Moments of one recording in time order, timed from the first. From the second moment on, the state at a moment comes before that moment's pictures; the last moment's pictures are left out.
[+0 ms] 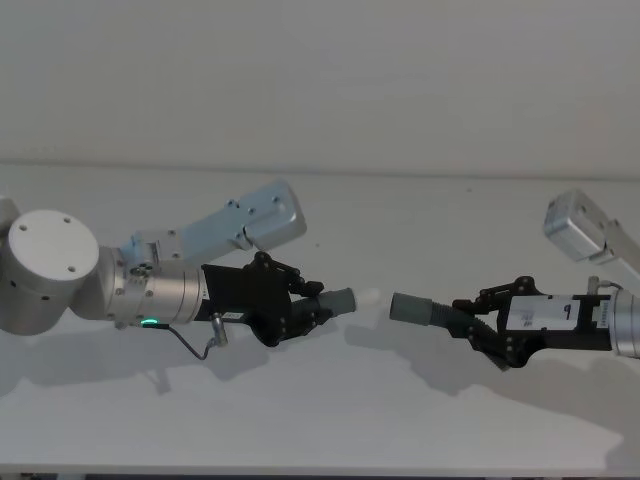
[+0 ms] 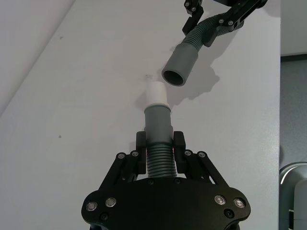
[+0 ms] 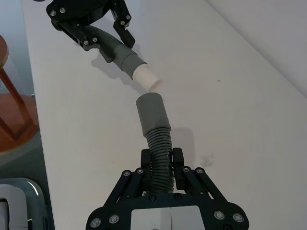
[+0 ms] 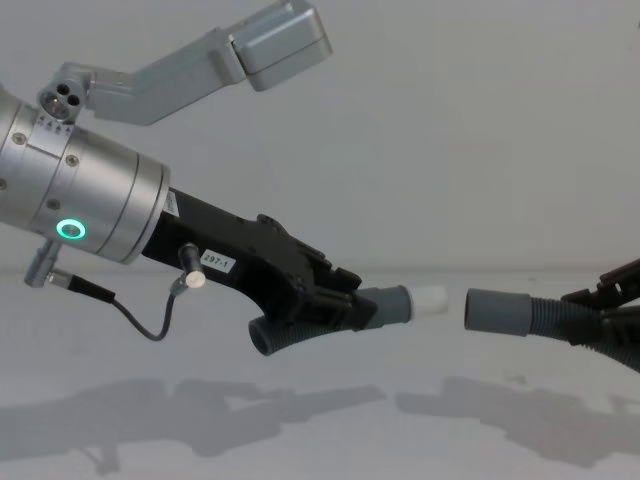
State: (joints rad) left arm -0.69 0.56 0.76 -1.55 -0.27 0.34 -0.75; right arm 0.49 0.73 -0.50 -1.48 0.32 0.23 0.92
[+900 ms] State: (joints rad) left arm -0.69 0.56 0.77 -1.54 -0.28 0.33 -0.76; right arm 0.51 0.74 -0.53 -1.47 0.34 0.23 0.91
